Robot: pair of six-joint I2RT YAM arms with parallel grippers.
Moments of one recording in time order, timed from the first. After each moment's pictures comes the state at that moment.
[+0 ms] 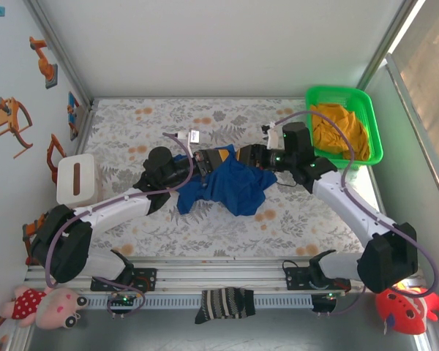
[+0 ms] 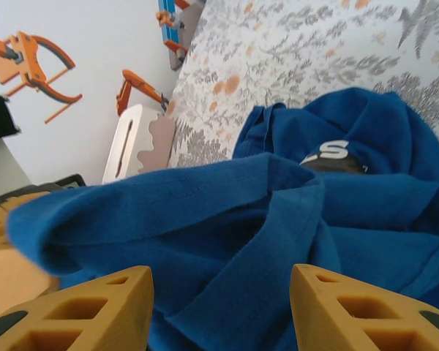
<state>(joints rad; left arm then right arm) -0.71 1.38 0.73 0.70 0.52 -0.90 0.45 1.29 1.01 -0.27 -0.62 0.61</state>
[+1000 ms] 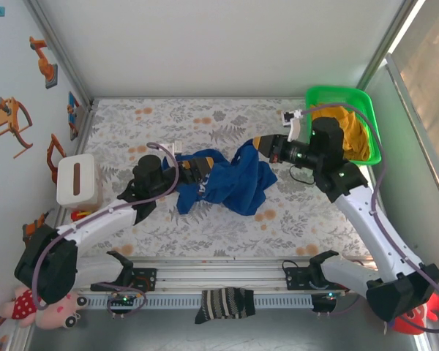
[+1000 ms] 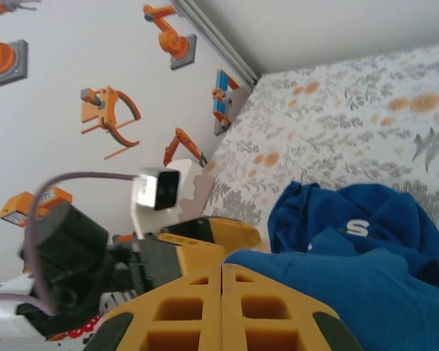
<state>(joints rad) -0.64 1.19 0.60 0.42 0.36 -0.79 0.39 1.08 1.10 -0.35 -0.62 0.56</state>
